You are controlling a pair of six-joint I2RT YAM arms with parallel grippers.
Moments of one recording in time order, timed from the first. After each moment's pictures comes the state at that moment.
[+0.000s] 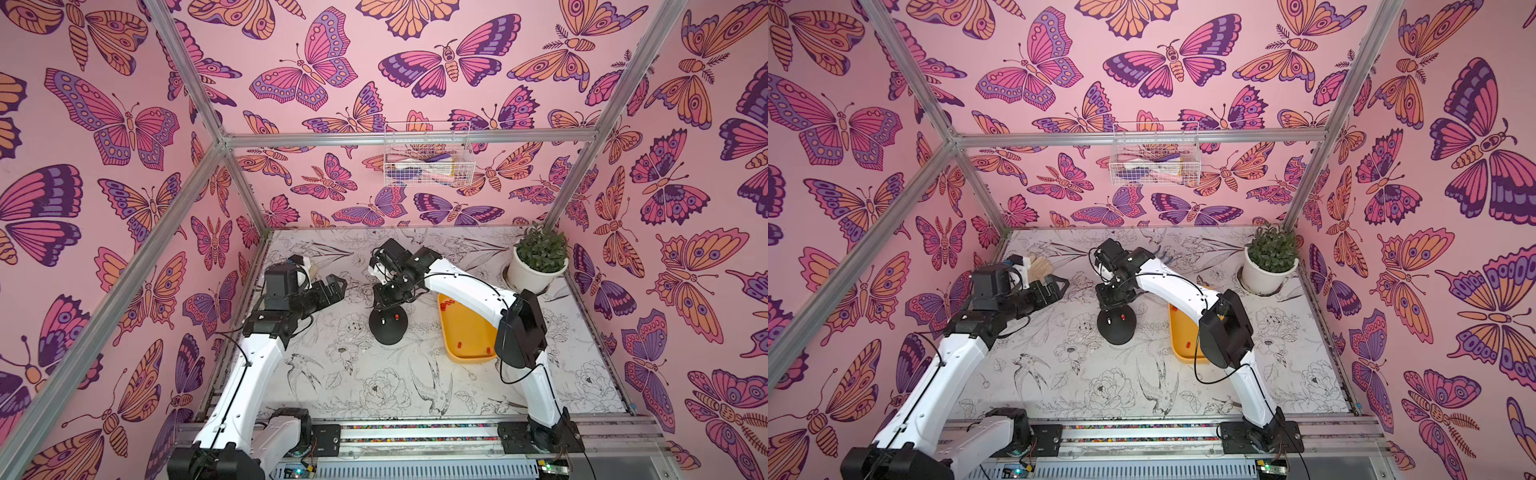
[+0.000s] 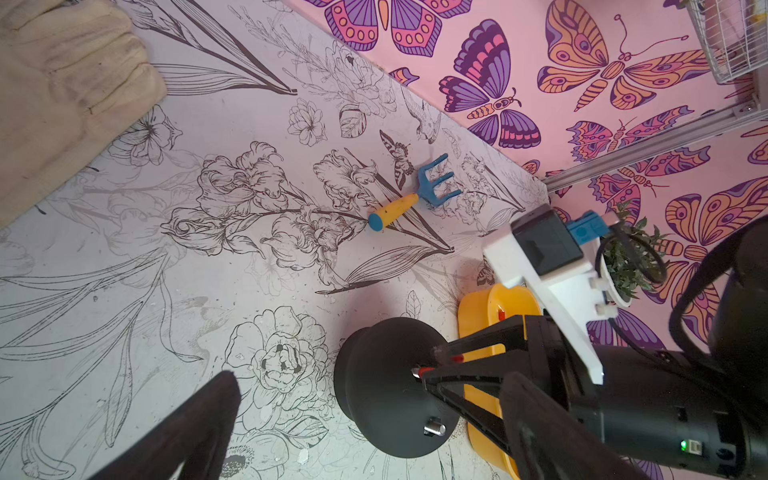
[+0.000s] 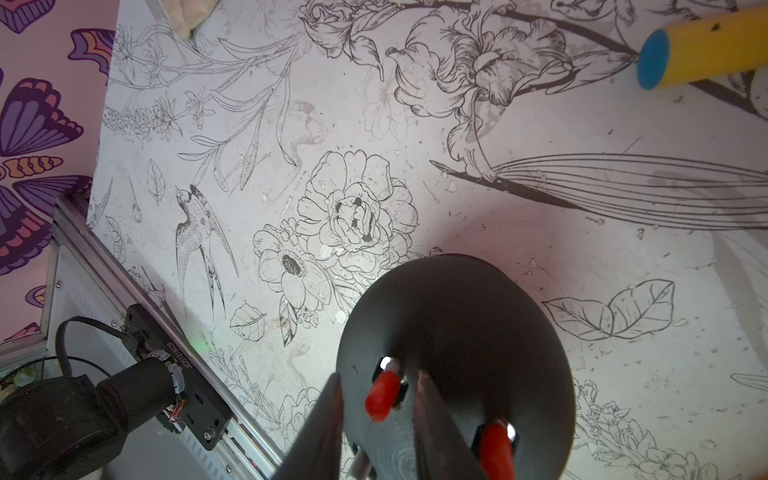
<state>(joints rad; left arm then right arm) -0.04 1.04 0.89 -0.50 0.37 -0.51 0.84 2.16 2.02 -1.00 -0.28 0.38</state>
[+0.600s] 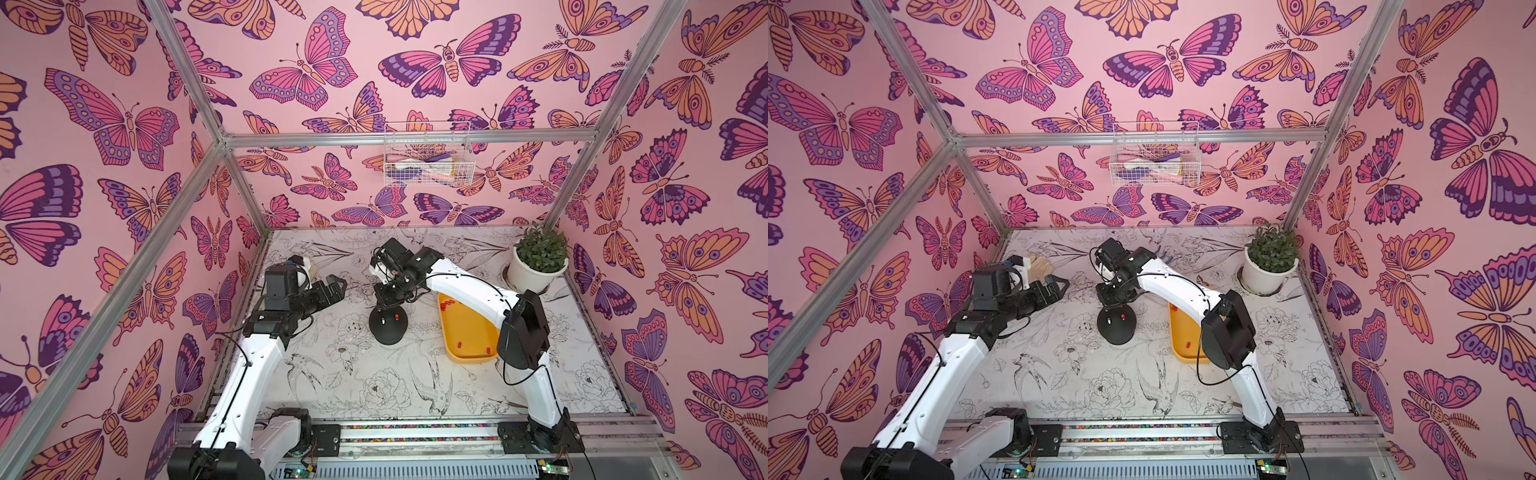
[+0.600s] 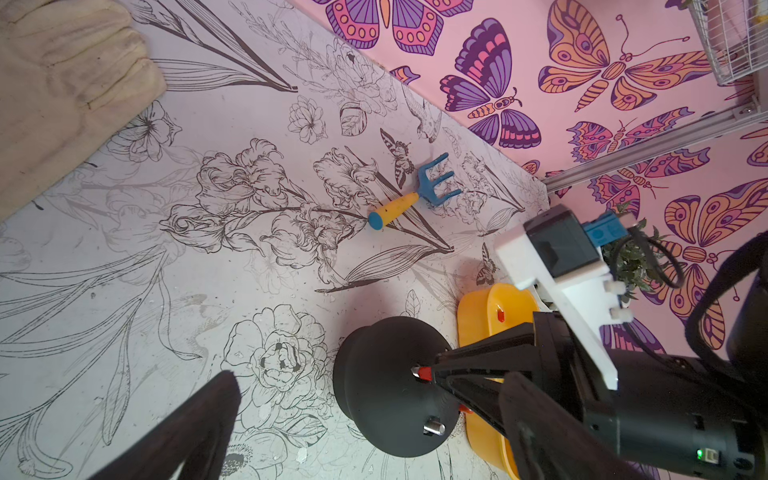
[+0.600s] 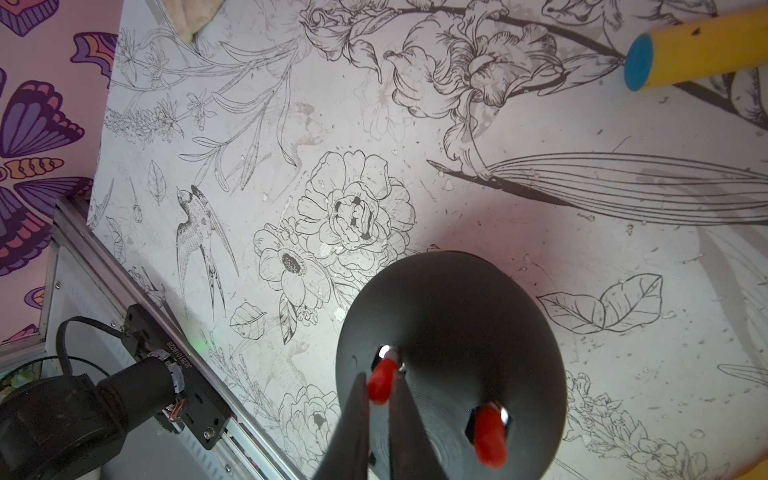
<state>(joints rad) -0.04 1.04 0.89 -0.50 0.38 -0.51 0.84 2.14 2.00 -0.99 -0.27 0.39</state>
